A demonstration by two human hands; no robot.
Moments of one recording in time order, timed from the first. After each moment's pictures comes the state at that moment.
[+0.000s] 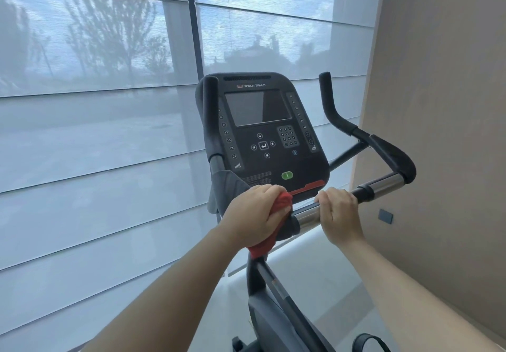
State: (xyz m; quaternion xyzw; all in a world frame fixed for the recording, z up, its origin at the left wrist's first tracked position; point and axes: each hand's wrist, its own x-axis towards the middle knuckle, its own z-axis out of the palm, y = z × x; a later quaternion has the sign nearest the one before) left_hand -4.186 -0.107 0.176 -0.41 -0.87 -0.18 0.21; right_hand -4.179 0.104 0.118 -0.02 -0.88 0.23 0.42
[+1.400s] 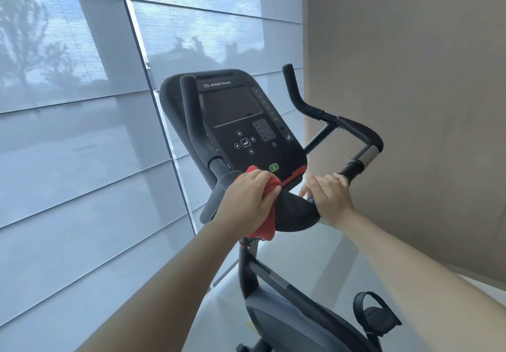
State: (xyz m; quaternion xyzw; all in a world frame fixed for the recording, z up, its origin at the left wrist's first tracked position) left_hand -4.226 -0.163 0.190 -0.48 -0.81 -0.23 0.22; right_hand -4.180 0.036 0.129 -0.14 -0.88 0.20 0.40
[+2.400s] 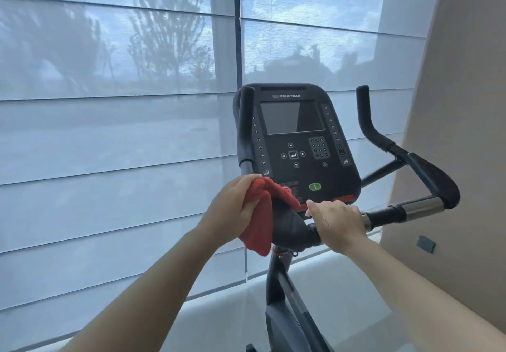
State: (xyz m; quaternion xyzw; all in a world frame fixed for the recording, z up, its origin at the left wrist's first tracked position) left_hand -4.169 -0.170 0.199 -0.29 -0.86 -0.33 0.27; right_hand -4.187 0.070 0.147 0.07 -0.95 0.06 0.29
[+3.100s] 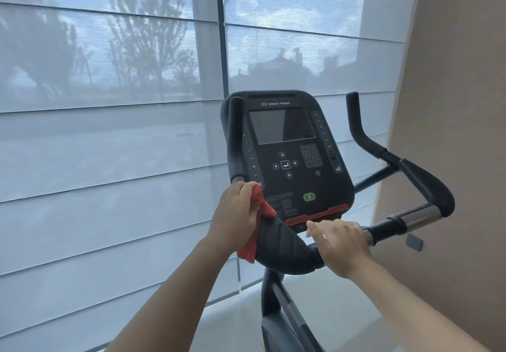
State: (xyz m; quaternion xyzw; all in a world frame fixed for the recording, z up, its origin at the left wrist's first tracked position) left_hand -4.218 -0.149 0.199 -0.23 -0.89 -0.29 0.26; right_hand -4.183 0.069 0.144 0.04 -0.95 0.05 0.30
